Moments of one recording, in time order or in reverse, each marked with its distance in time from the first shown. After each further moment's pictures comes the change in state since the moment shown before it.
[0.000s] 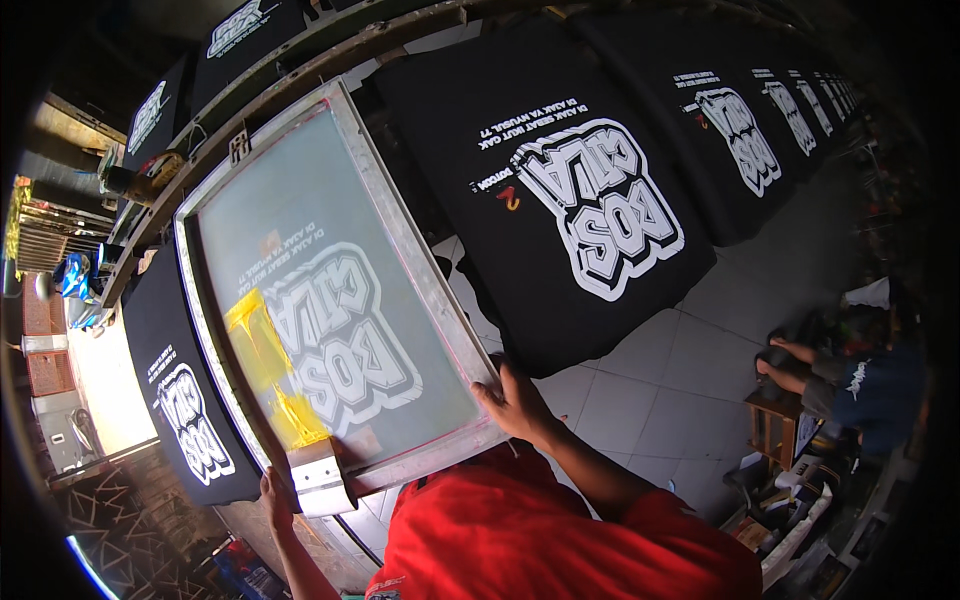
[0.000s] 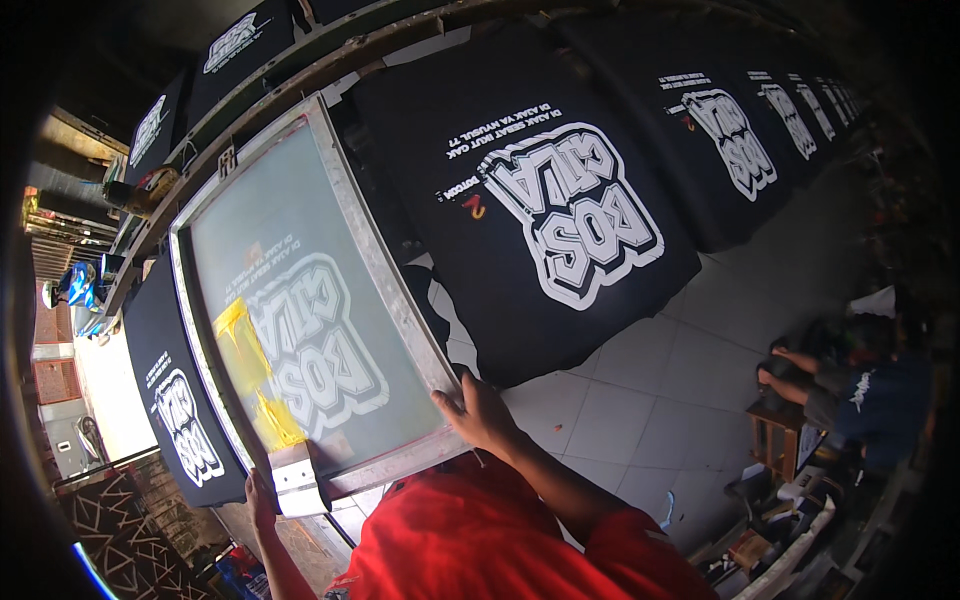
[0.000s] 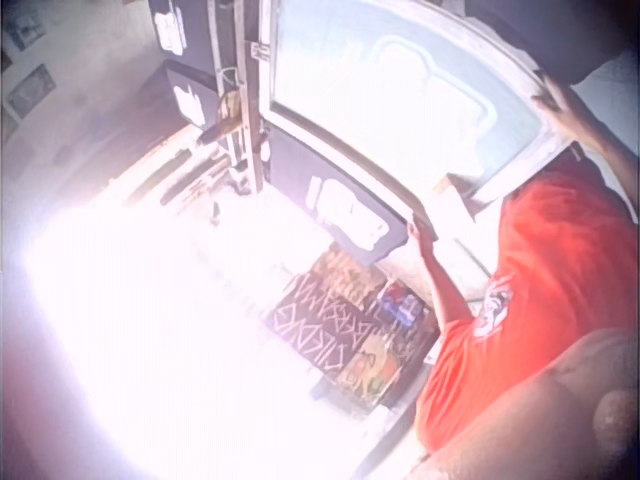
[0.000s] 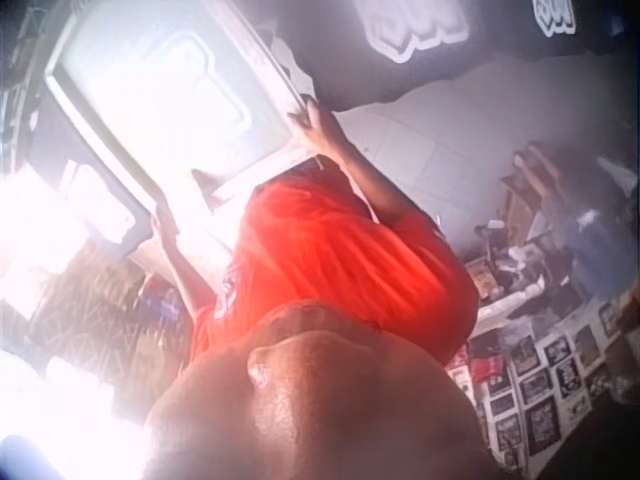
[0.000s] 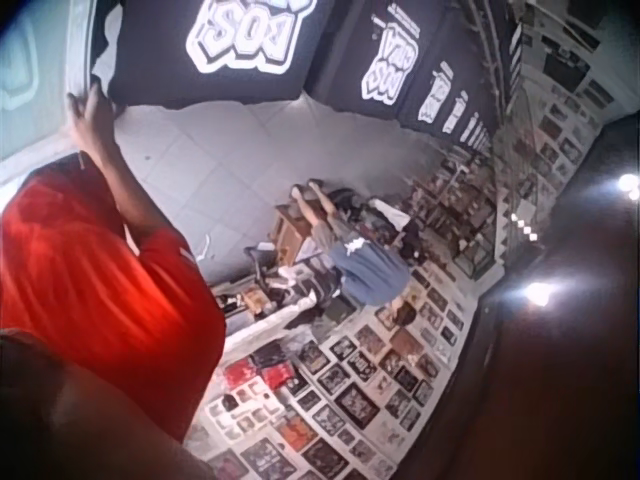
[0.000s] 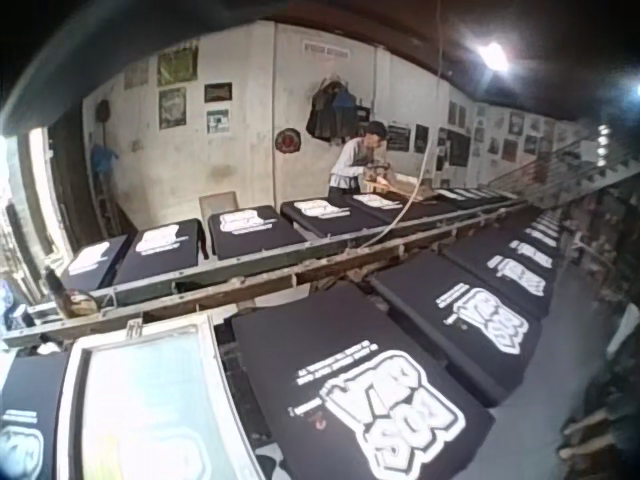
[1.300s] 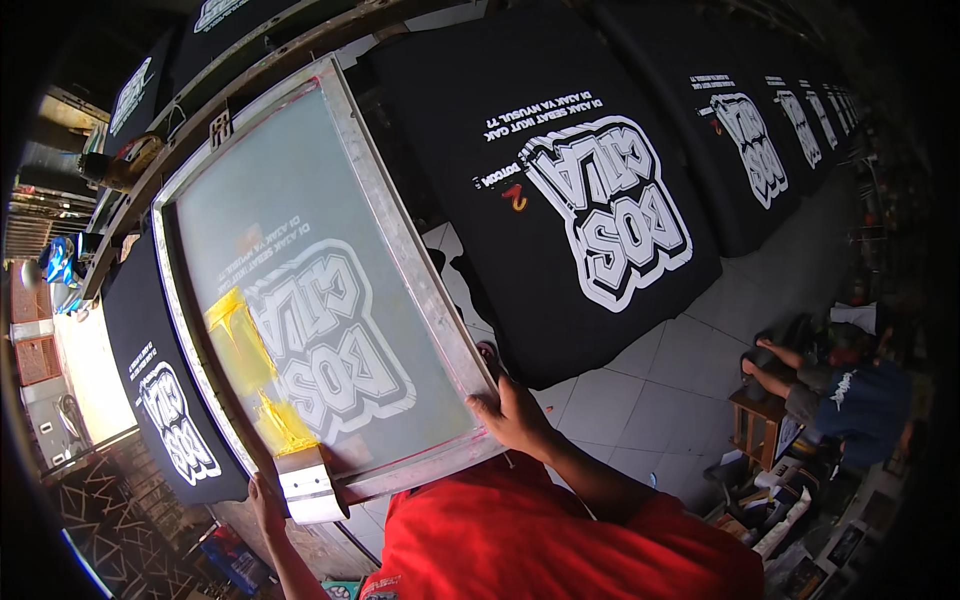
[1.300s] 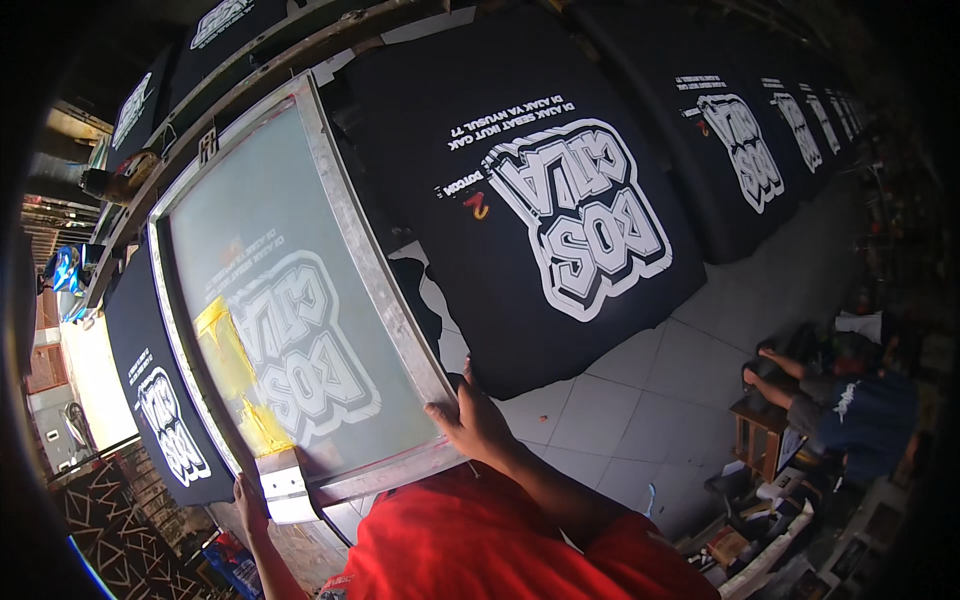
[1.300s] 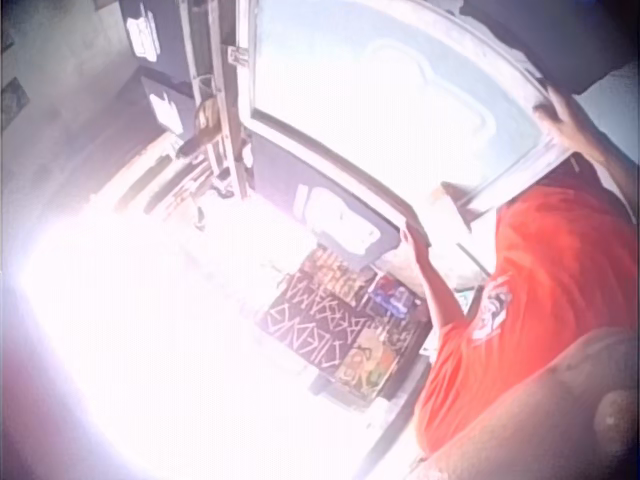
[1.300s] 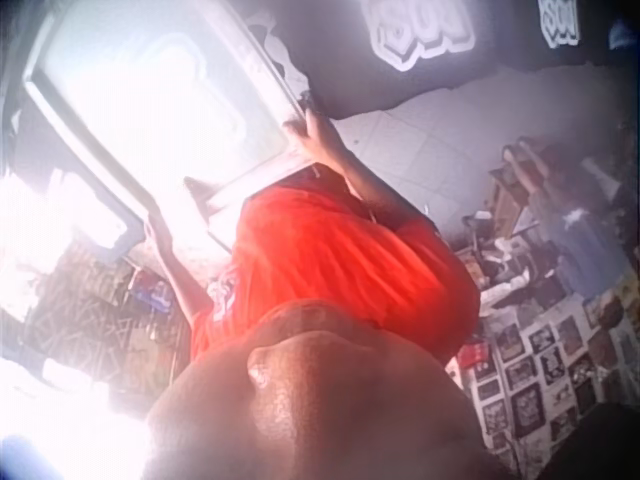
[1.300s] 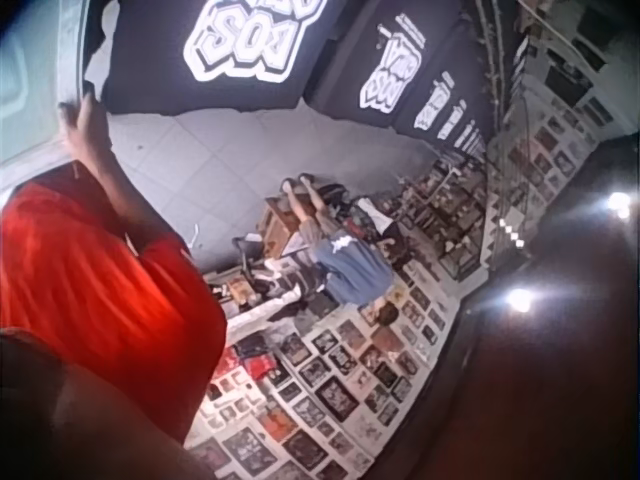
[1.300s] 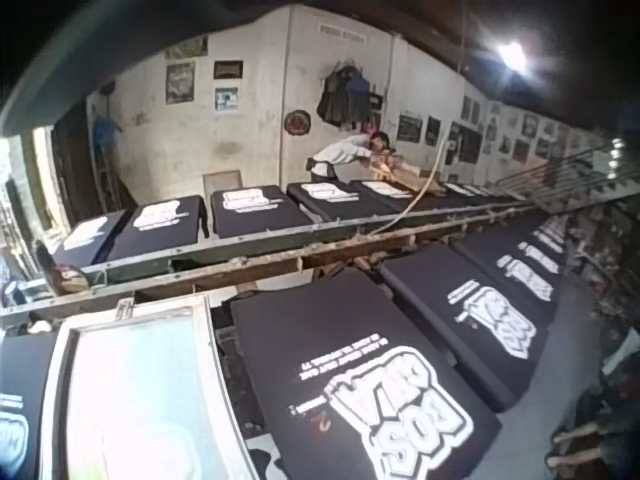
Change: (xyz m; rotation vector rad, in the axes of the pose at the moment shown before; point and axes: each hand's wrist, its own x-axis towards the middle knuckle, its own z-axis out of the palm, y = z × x) left_hand -0.009 -0.001 0.017 0.004 0.191 0.014; right_hand -0.001 0.000 -0.003 0.025 -0.106 0.071
